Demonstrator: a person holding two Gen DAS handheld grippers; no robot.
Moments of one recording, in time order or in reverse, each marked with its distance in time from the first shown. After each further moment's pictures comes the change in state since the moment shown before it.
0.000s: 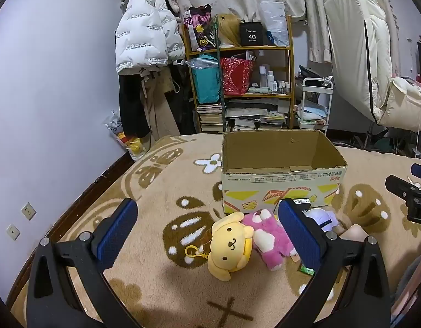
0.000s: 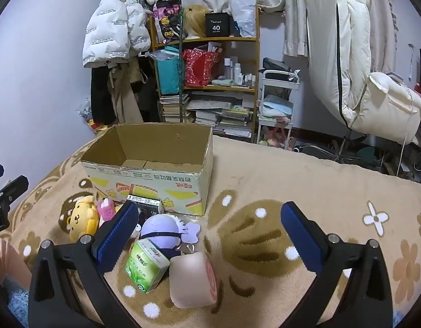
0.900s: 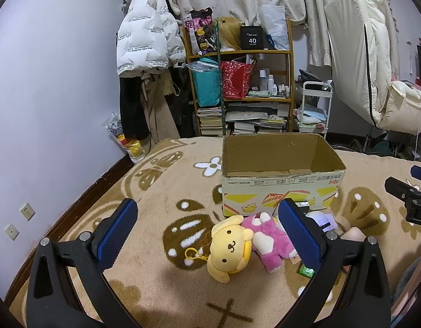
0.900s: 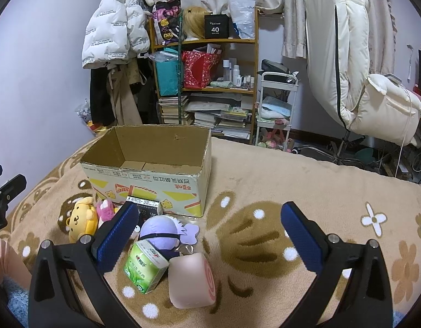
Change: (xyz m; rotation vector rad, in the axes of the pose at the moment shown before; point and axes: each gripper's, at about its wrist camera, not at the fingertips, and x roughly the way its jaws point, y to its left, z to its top) left arm -0.005 0.002 0.000 -0.010 -0.016 -0.011; right arm -0.004 0.001 -0.001 -0.005 -0.010 -0.014
